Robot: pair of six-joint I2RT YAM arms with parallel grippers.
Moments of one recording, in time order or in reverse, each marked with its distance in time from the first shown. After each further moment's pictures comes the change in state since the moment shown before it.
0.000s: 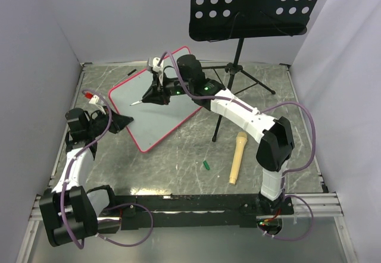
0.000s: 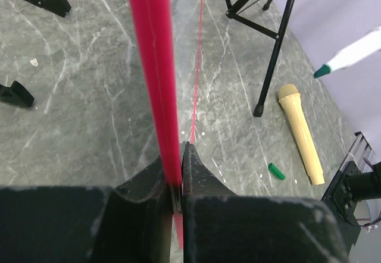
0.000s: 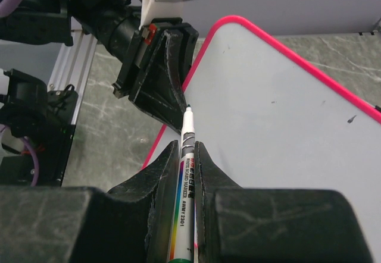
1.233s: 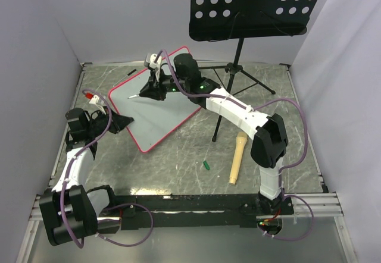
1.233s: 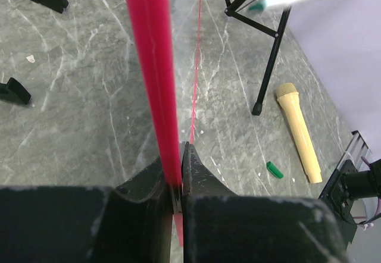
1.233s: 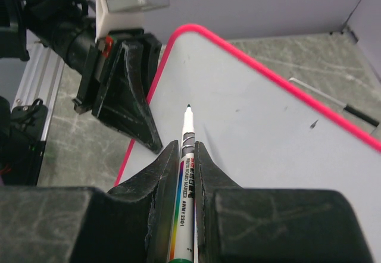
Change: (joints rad) left arm 0.000 0.010 0.000 -0.002 0.008 -0.003; right arm 0.005 0.071 0.049 0.059 0.077 0.021
